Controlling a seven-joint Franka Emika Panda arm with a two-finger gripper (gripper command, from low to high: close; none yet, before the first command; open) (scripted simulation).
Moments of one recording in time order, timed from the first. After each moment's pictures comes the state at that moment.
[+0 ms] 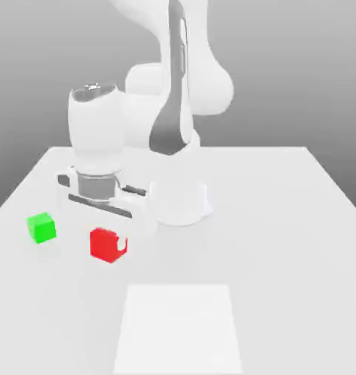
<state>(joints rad) -0.43 -0.18 -0.16 -2.94 -0.08 2.77 0.98</state>
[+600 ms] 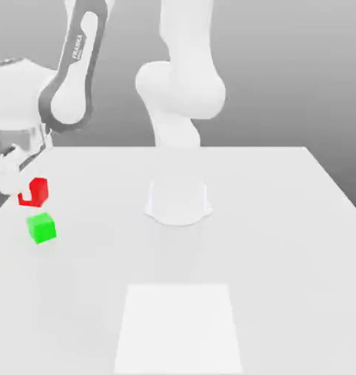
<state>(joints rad) -0.84 -0.05 -0.41 -2.87 -0.04 2.82 1.22</state>
